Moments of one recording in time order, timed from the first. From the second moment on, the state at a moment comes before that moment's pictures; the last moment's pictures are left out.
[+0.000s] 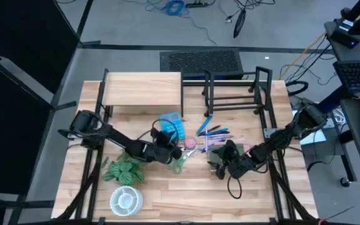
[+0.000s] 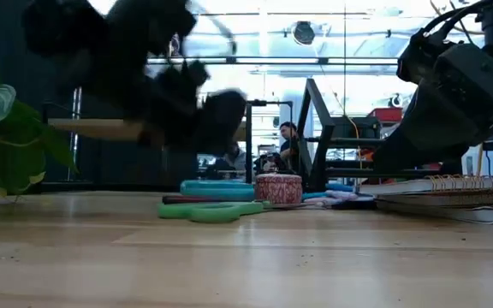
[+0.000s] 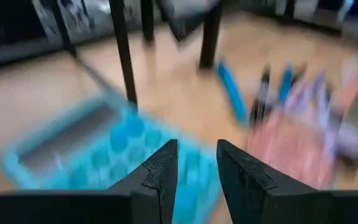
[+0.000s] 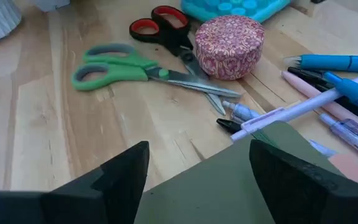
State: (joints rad) left arm -0.26 1.83 0.79 0.43 -0.97 -0.59; right arm 0.57 1.51 0.49 0.20 0.70 0.82
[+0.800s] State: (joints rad) left arm -0.14 1.87 0.79 0.12 -0.75 -0.70; right arm 0.57 1.51 0.49 0.20 0.68 0.80
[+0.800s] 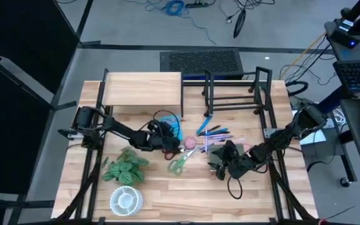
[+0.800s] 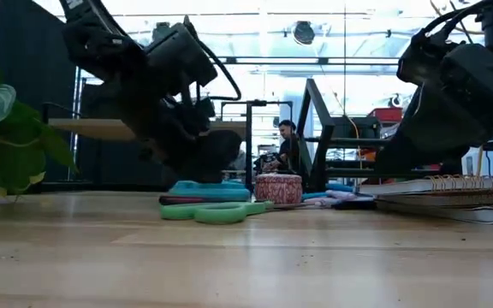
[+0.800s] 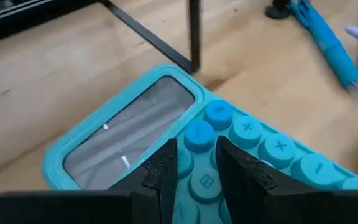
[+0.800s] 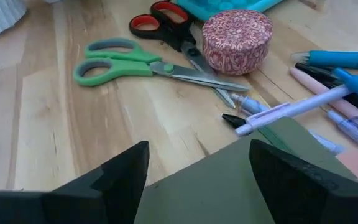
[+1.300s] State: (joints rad) left arm -0.31 1.87 0.79 0.03 -0.74 -0.83; right arm 0.57 1.51 0.49 0.20 0.65 0.80
